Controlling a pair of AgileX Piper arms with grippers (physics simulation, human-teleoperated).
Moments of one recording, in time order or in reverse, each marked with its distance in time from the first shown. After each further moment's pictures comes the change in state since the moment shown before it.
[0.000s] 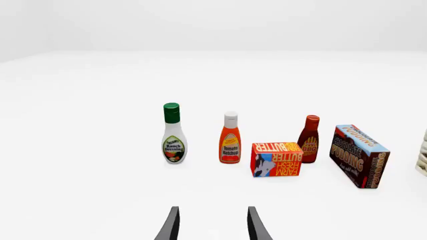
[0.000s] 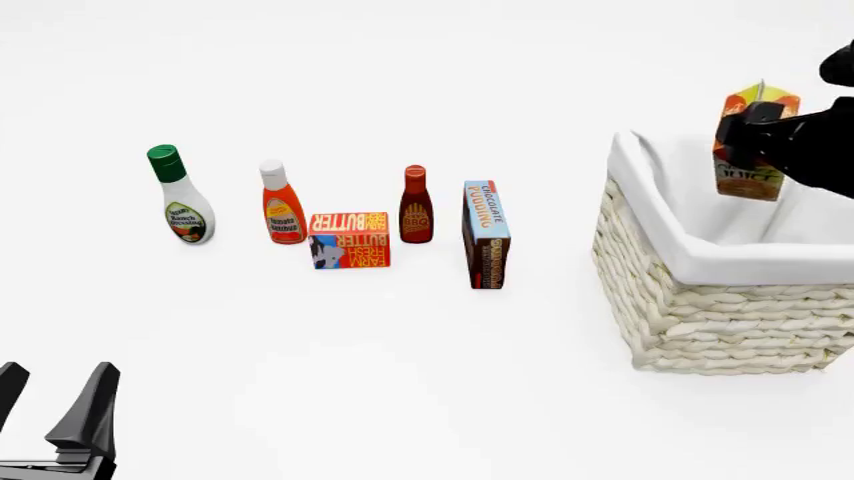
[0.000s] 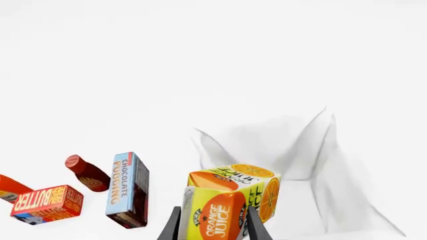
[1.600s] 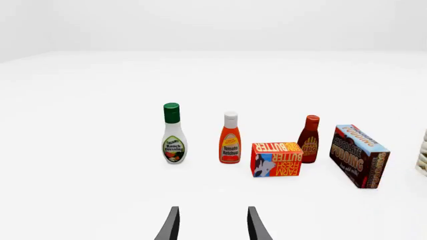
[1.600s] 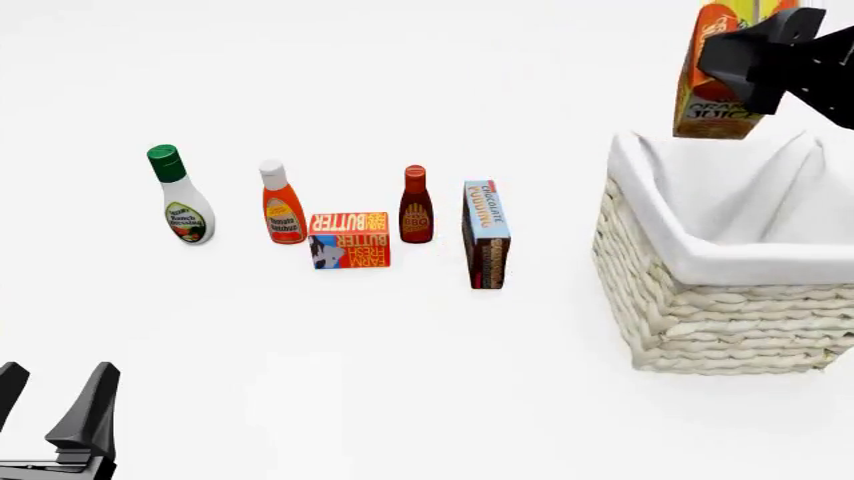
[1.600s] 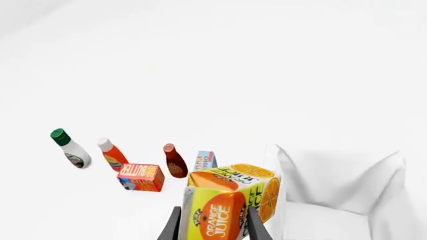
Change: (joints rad) left arm 0.000 0.000 0.000 0.000 0.000; right arm 0.290 -0.168 -0.215 0.265 0.014
